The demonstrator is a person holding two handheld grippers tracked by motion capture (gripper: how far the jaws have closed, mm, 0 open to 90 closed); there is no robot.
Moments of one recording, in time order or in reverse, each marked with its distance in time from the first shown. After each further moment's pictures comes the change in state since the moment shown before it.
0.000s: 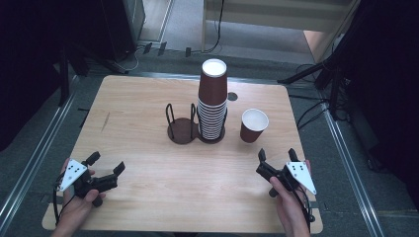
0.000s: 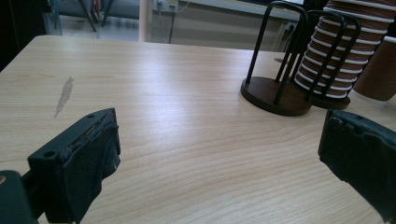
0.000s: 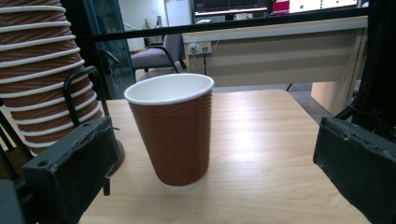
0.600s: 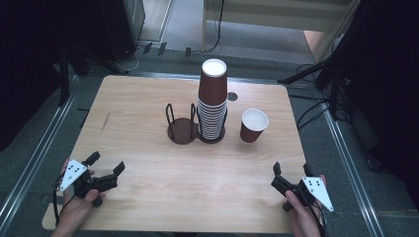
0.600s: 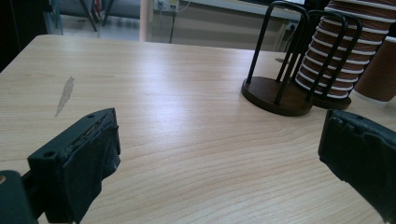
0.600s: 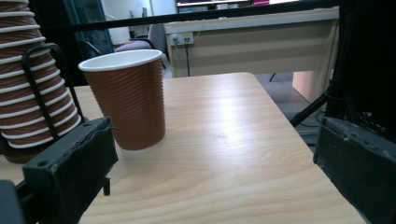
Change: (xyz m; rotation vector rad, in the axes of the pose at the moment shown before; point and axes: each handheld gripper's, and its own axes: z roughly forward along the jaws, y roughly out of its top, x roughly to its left) left arm 0.000 0.000 0.000 0.001 0.001 -0.001; right arm -0.040 -0.016 -0.035 0.030 -0.059 0.004
